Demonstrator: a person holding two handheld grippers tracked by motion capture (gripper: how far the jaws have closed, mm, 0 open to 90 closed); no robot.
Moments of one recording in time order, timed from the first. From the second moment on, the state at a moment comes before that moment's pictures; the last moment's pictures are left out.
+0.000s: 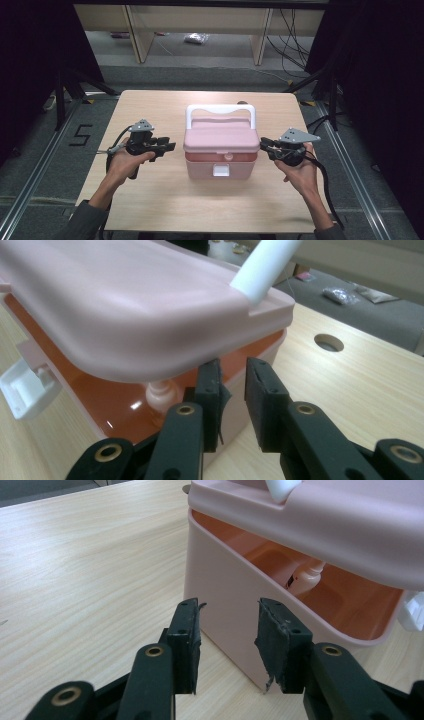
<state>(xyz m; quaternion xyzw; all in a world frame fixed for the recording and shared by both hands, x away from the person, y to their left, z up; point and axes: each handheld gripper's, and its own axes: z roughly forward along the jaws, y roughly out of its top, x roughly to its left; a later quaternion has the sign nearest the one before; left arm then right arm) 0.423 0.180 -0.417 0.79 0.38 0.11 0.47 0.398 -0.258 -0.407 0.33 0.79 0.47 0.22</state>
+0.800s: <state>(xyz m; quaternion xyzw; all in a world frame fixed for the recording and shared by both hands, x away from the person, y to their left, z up) 0.417 0.191 -0.421 0.77 0.40 0.13 0.47 0.399 -0.281 -0.416 0.38 0.77 0.46 0.24</state>
